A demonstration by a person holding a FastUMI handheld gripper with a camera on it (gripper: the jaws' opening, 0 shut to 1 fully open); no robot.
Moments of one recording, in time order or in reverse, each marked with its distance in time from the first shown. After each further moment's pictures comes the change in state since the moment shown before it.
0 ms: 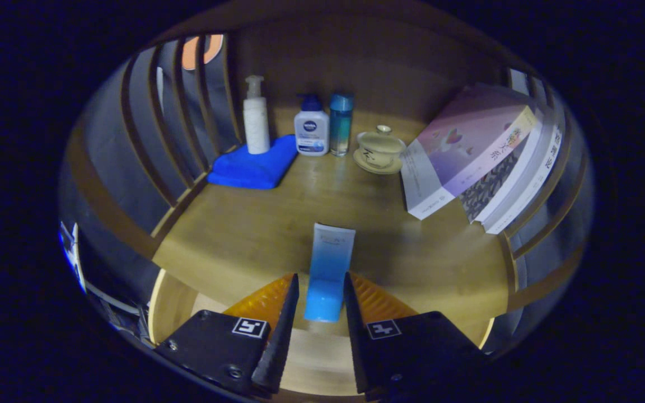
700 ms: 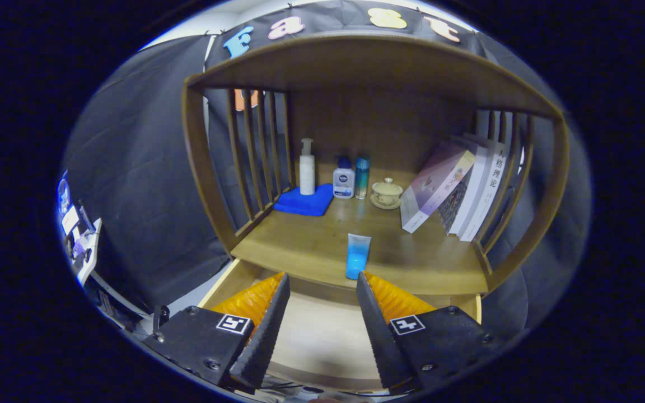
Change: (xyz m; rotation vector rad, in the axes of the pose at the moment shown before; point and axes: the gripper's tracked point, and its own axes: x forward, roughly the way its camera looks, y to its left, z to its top) arm -0.158 0.040 -0.051 -0.055 -0.328 0.078
